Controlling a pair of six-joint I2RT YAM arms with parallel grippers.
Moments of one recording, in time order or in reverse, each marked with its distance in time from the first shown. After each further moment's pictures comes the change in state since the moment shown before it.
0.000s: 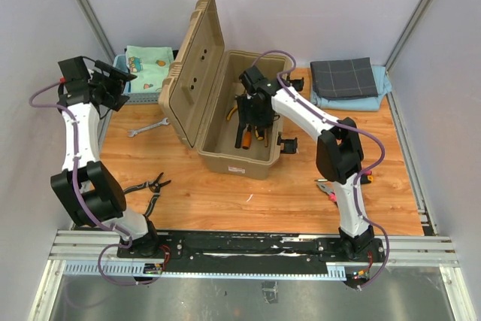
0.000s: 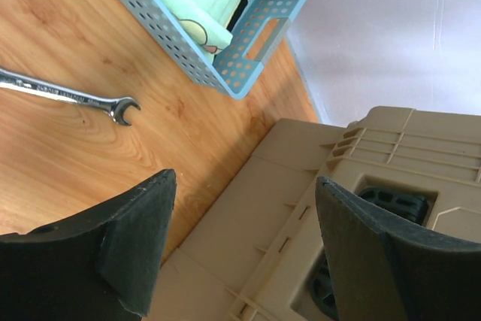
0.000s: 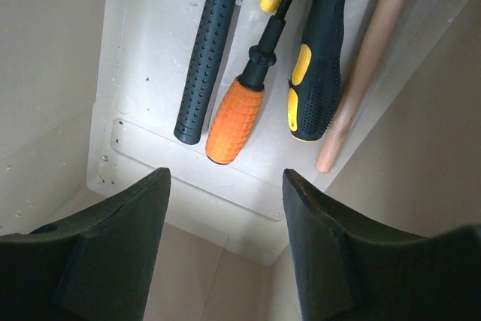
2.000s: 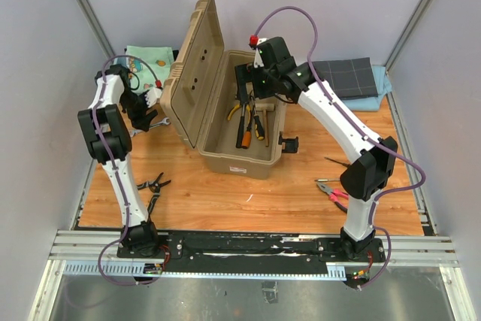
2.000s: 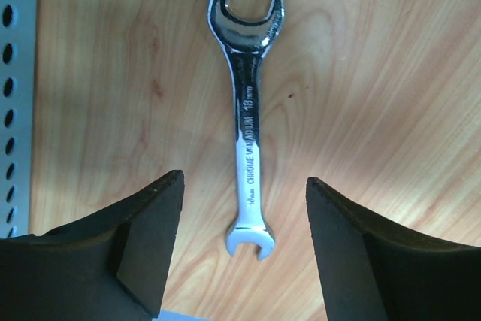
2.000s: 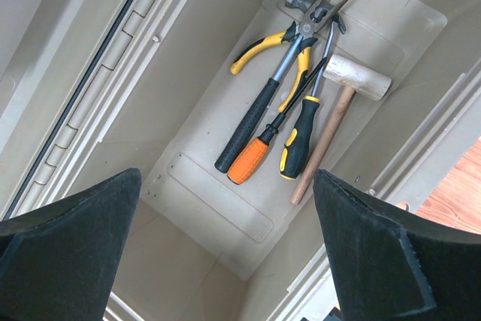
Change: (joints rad) left arm -0.119 0.724 0.484 -0.639 0.021 2.306; right arm -0.008 -0.278 0.054 0.126 0.022 -0.234
